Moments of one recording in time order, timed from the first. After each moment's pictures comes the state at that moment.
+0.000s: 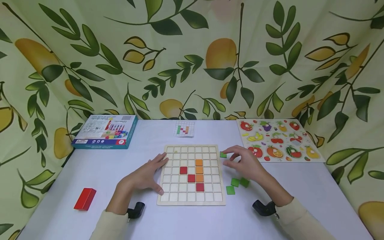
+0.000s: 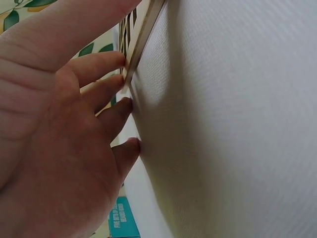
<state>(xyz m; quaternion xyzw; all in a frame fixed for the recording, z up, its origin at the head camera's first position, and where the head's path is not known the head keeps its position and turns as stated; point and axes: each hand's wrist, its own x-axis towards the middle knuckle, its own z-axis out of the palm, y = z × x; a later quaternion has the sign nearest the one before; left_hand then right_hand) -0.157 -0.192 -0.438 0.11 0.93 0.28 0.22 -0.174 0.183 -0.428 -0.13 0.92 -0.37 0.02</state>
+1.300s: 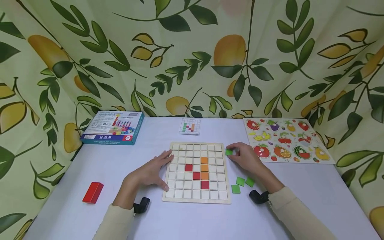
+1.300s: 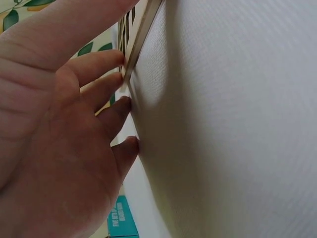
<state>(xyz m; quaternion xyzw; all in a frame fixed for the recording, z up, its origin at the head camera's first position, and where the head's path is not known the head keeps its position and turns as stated) -0.158 -0.192 -0.438 0.11 0.93 0.28 0.23 -0.213 0.178 -0.460 -0.08 0.94 -0.31 0.06</state>
